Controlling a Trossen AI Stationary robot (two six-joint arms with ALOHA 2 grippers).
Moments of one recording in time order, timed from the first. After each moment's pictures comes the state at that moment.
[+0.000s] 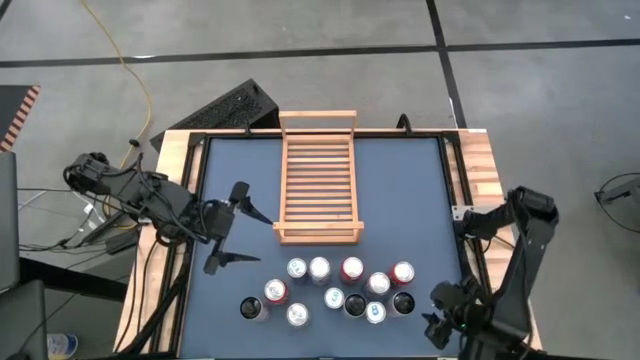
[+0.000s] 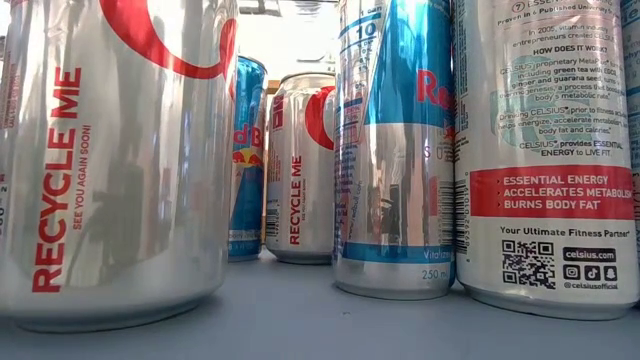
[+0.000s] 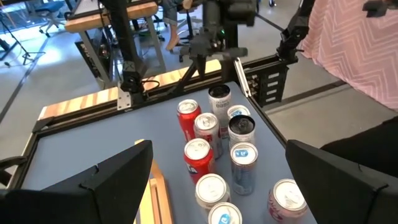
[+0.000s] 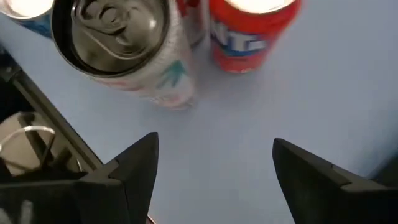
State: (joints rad) left arm -0.43 1.10 1.37 -0.55 -0.20 0.07; right arm 1.14 1.71 1.40 -1.31 0.42 1.92
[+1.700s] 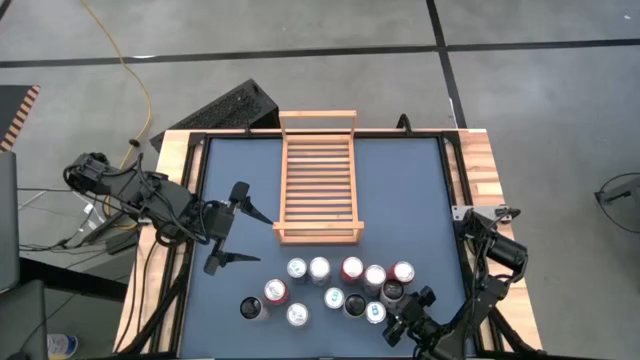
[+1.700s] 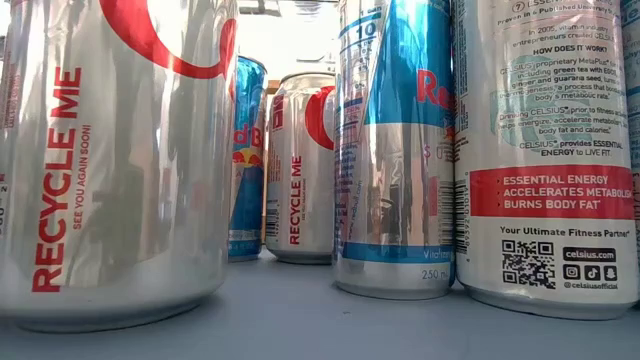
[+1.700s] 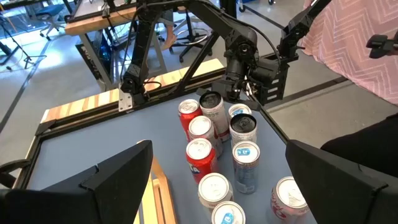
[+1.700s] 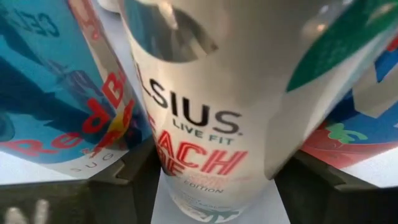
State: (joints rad) left arm -0.43 1.10 1.37 -0.55 -0.19 0.09; right arm 1.04 2.12 1.40 -1.15 0.82 1.99
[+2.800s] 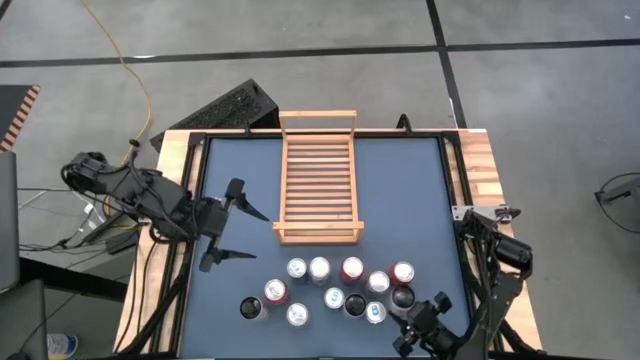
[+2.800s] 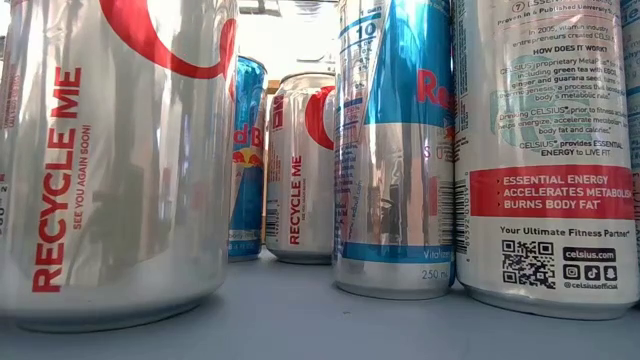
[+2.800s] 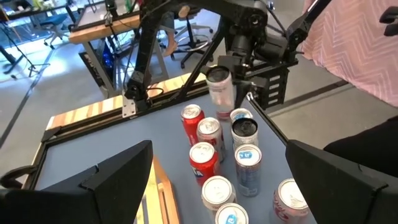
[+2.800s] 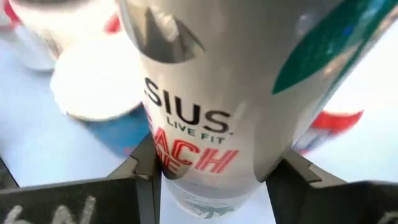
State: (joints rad) left arm -0.43 1.06 1.37 -0.55 -0.20 0.11; right arm 1.07 2.08 1.71 -1.57 0.80 2.02
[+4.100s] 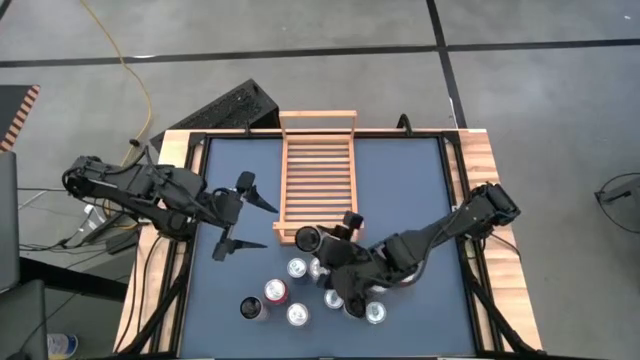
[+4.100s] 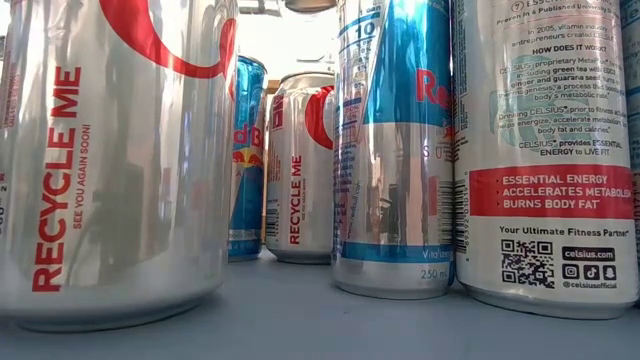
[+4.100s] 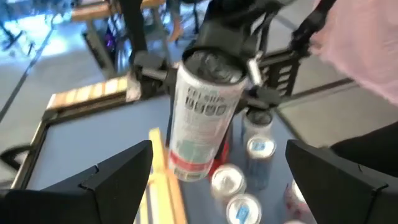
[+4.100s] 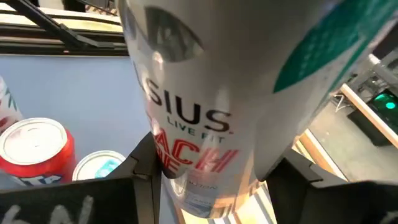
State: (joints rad) left arm -0.28 1.10 1.35 -0.57 -0.11 0.09; right arm 0.47 1.85 1.73 -0.64 0.90 0.30
